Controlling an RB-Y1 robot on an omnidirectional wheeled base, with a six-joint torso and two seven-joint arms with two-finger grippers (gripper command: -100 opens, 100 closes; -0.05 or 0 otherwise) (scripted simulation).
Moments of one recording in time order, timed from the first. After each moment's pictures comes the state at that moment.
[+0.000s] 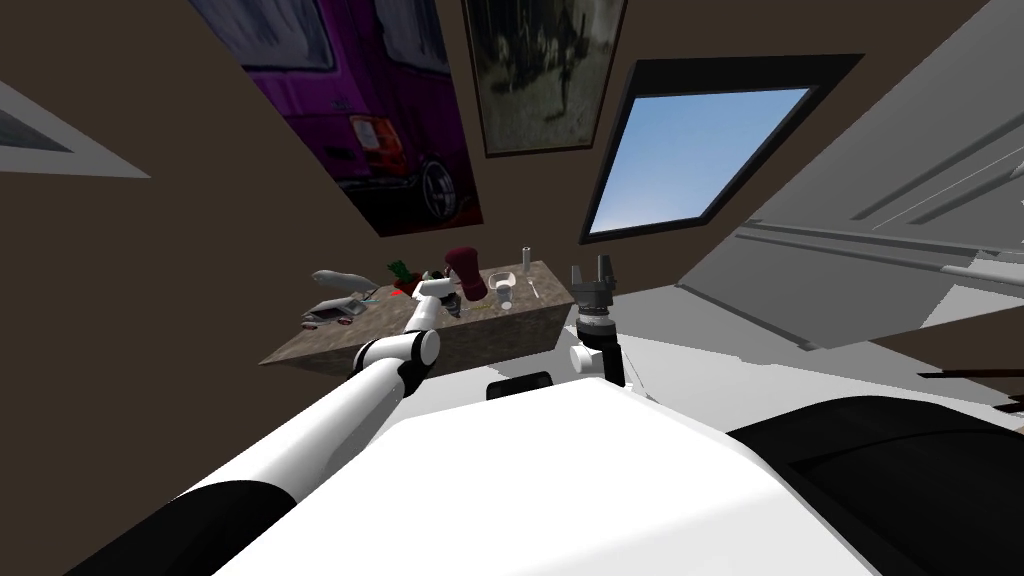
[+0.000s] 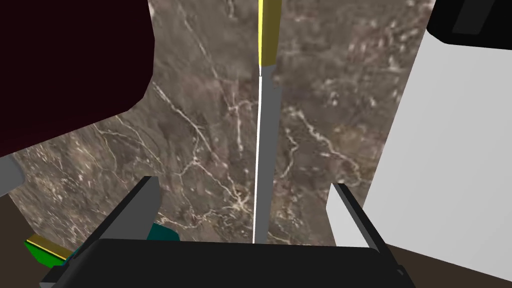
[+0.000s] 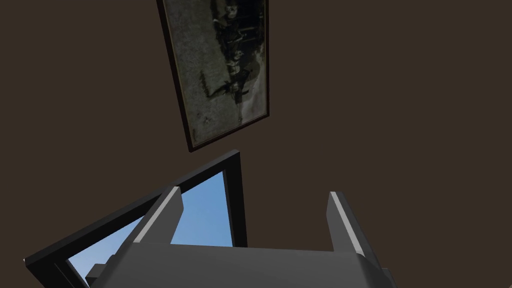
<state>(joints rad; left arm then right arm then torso) -0.94 0.24 0.23 -0.71 0.02 1.29 -0.02 0.47 0.04 0.04 -2.22 0.06 -0.61 -0.17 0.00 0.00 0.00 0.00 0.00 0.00</state>
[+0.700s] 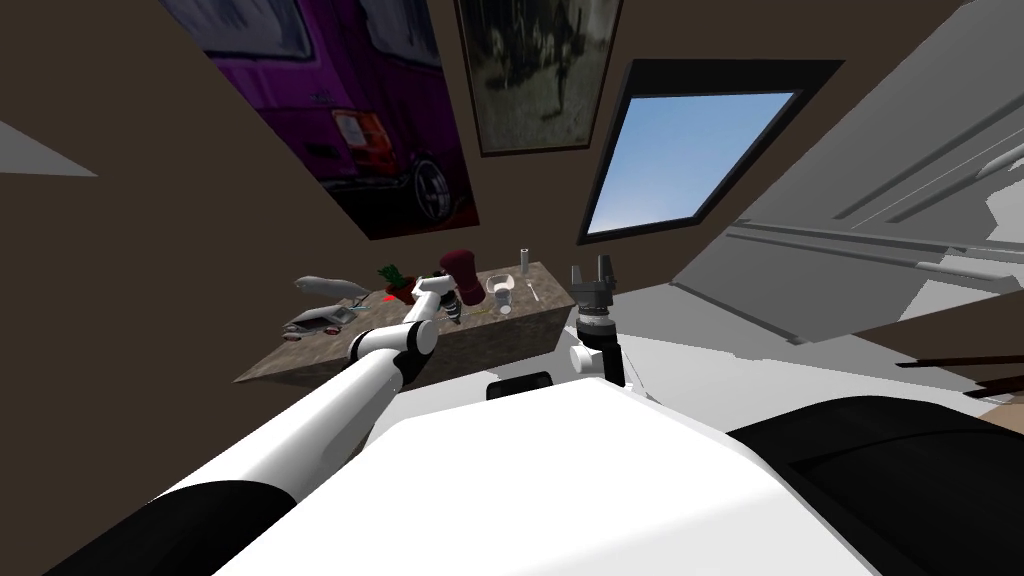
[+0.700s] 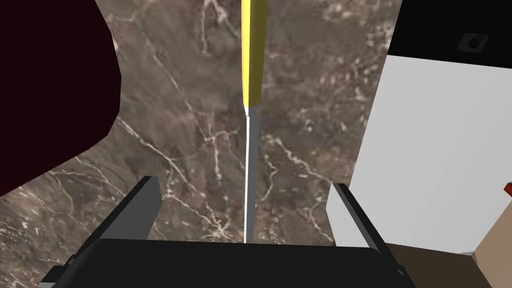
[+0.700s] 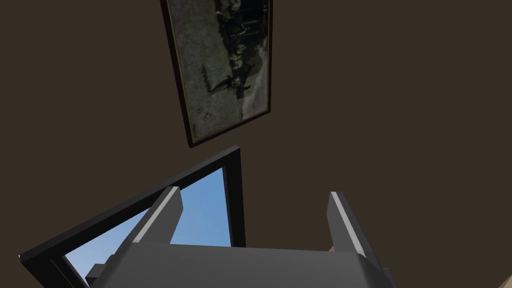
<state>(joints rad) -1.03 0.26 0.27 -0.53 0.03 1.42 -0.01 0.47 0.04 0.04 -2.22 0.06 -0.61 -0.17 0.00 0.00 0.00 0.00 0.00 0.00</state>
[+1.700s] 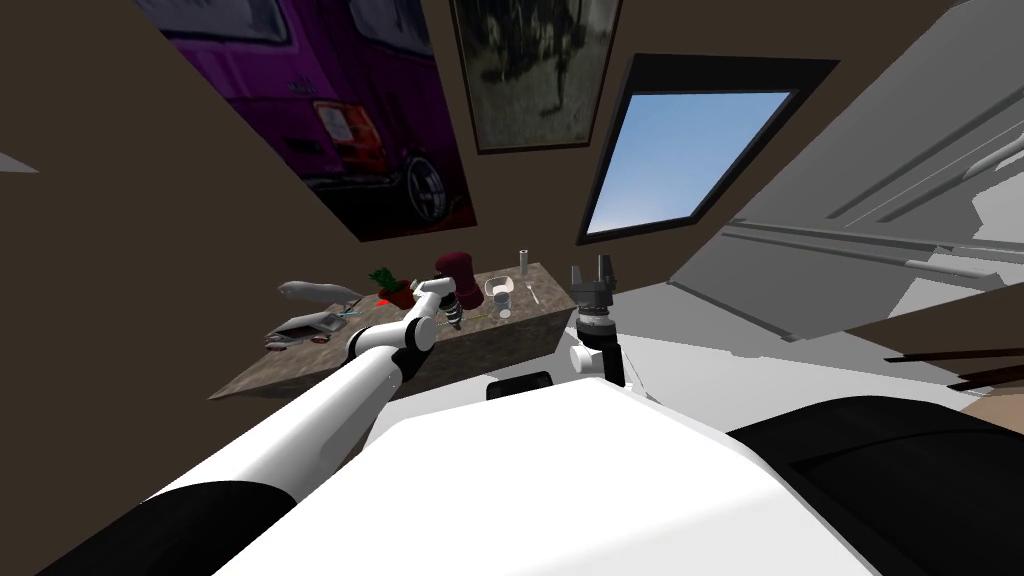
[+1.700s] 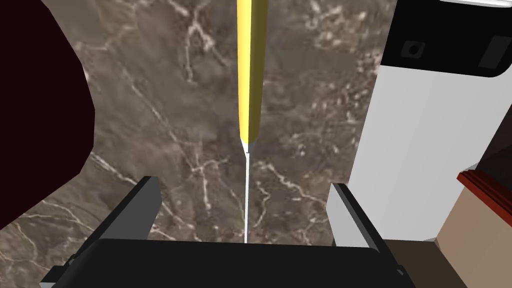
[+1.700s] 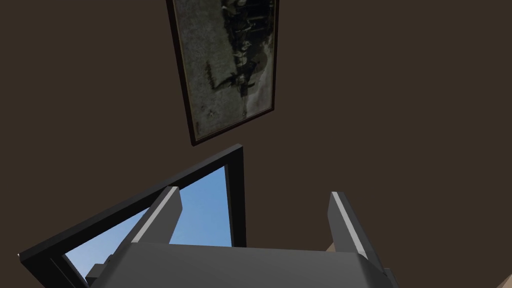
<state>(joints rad) -1.06 0.27 0.28 -0.43 0.04 1.48 -0.01 0.47 0.04 0.04 -2.22 0.06 -0.61 -0.17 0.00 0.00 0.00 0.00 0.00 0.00</state>
